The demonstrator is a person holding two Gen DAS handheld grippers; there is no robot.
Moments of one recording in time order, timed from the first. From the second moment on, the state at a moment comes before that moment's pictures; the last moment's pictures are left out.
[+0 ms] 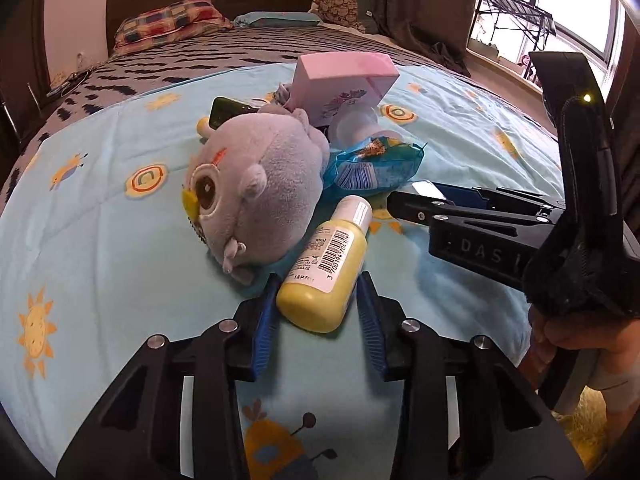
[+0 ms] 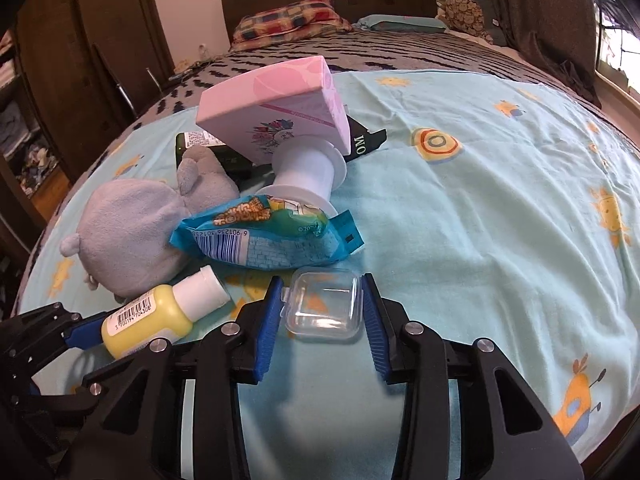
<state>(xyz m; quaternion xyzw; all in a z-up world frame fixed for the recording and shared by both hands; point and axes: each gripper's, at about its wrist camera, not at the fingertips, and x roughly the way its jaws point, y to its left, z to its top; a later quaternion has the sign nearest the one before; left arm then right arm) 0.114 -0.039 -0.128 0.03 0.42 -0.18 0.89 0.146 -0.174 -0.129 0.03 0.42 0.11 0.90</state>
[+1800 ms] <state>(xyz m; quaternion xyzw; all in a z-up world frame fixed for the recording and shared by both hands) -0.073 -0.024 -0.237 0.02 0.54 -0.17 0.82 -0.047 -0.164 -0.234 0.07 0.55 0.17 0.81</state>
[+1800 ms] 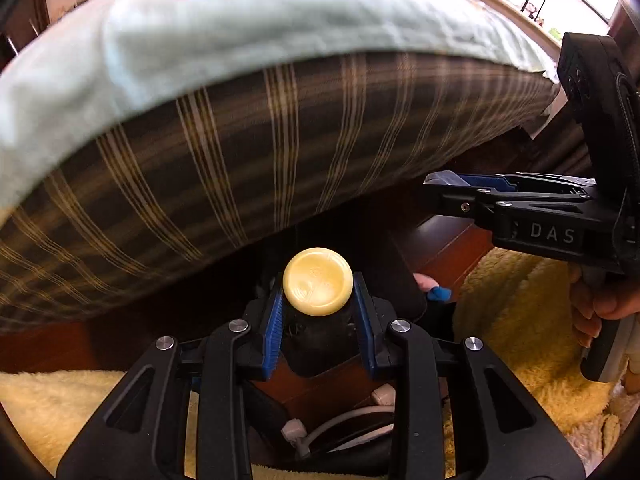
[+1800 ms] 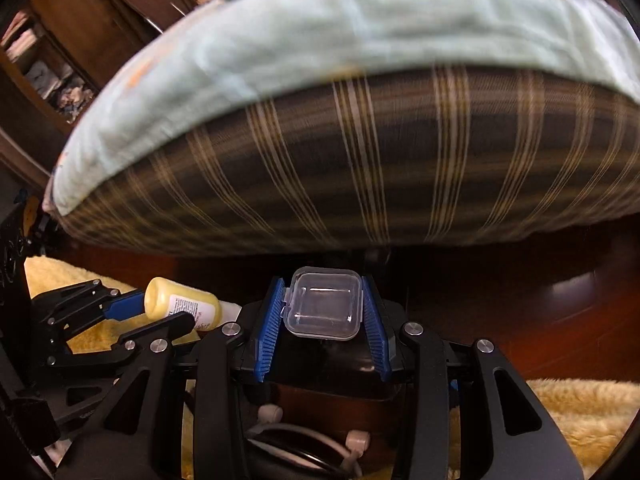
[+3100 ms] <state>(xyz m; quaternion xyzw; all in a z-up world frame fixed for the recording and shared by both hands) -0.065 0.004 -0.199 0.01 0.52 -0.16 0.84 -0.030 -0.206 -0.161 0.08 0.46 0.15 0.87</state>
